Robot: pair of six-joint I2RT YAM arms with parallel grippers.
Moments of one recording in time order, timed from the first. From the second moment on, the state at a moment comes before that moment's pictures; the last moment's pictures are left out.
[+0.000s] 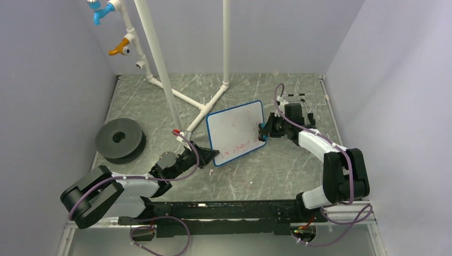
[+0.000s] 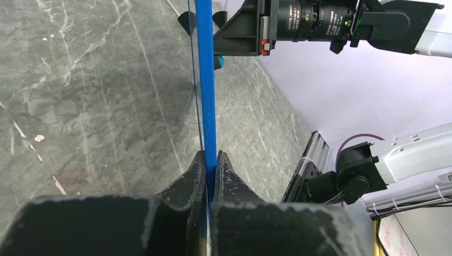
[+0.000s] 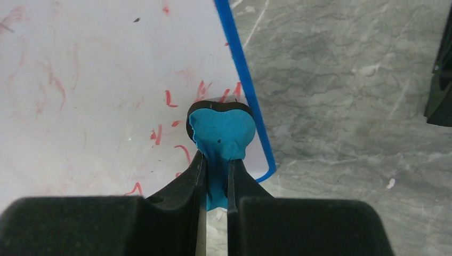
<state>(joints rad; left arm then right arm) -0.79 1.24 0.15 1.12 0.12 -0.74 0.17 1.45 0.77 -0.10 -0.38 0.26</state>
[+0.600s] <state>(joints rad) -0.79 1.27 0.15 1.16 0.09 -0.75 0.21 1.46 0.78 -0.05 -0.45 0.29</state>
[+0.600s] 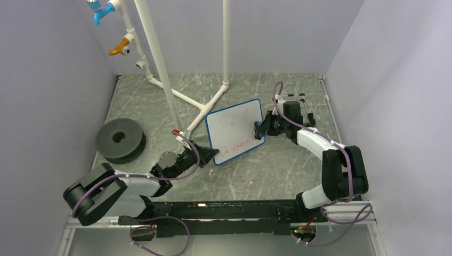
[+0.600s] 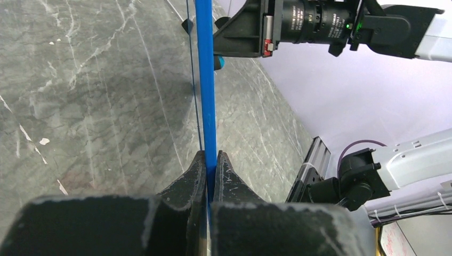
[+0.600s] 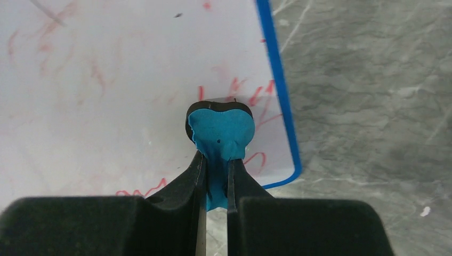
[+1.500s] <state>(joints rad) -0.78 1.29 0.15 1.18 0.11 -0.76 0.14 1.55 0.89 -0.03 -0.50 0.30</state>
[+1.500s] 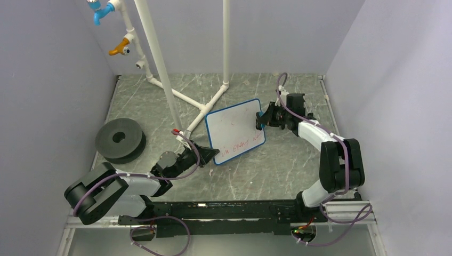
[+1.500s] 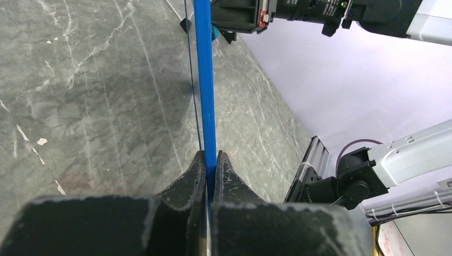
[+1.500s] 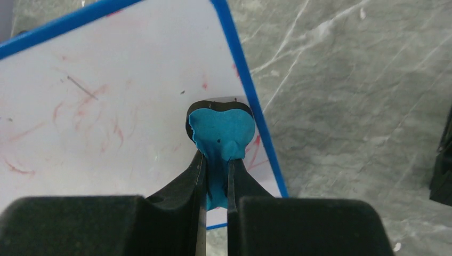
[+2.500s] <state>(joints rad) -0.77 1.29 0.15 1.18 0.09 -0.77 0.17 1.61 0.89 -0.08 -0.55 0.31</state>
